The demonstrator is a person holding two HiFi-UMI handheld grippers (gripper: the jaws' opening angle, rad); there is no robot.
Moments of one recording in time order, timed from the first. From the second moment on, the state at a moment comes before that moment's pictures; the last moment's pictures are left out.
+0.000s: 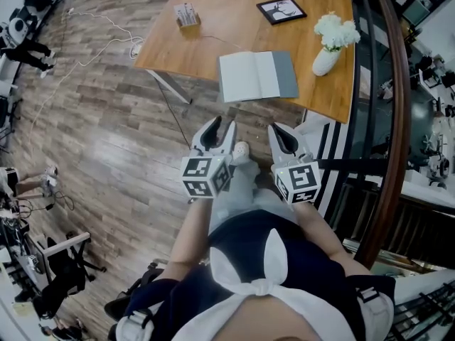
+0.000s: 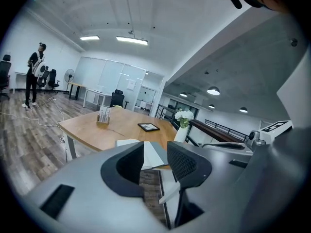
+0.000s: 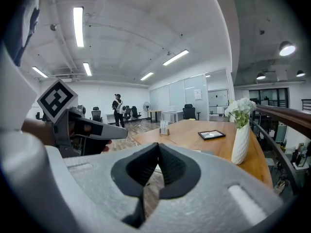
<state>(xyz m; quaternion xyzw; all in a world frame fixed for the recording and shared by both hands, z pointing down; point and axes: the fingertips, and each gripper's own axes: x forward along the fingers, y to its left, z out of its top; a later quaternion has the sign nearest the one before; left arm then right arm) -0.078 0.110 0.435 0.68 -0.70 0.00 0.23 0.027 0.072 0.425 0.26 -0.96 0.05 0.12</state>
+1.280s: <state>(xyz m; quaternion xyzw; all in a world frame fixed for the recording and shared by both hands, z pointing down) -0.153 0.003 0.533 0.66 -0.67 0.02 0.35 -0.018 -0.035 0.448 0.27 -0.95 0.06 0.15</state>
